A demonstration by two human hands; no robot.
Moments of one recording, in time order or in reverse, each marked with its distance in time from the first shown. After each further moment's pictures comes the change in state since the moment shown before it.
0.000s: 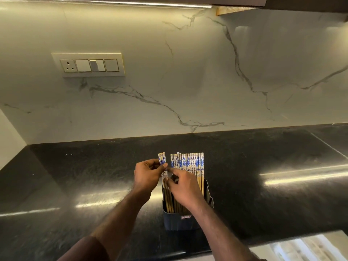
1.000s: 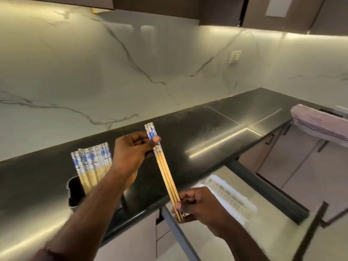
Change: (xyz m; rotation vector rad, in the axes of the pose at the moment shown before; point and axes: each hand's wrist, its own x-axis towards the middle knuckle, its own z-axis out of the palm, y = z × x) left_hand -0.159 0.105 0.164 -0.266 -0.536 0.143; right_hand -0.256 0.072 -0.186 0.559 0.068 0.401
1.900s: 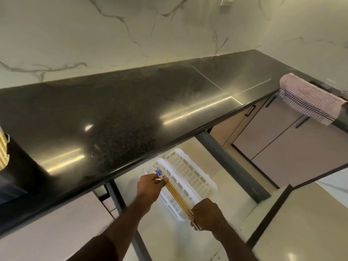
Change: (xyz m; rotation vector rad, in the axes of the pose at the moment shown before) left_hand -0.011 -0.327 0.168 0.391 0.010 -0.627; right_hand 0.009 0.180 -0.189 -0.397 0.319 0.673
